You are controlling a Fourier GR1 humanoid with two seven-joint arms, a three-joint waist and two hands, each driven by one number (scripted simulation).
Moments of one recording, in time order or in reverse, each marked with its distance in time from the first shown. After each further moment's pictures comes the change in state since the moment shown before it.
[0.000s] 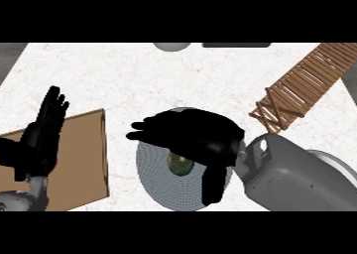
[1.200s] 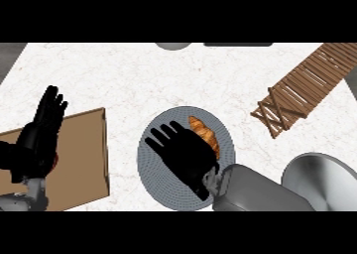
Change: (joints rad) left arm 0.018 -0.060 0.064 -0.045 -0.067 -0.062 0.039; right arm 0.169 0.160 0.139 0.136 0.605 -0.019 0.123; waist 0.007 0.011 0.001
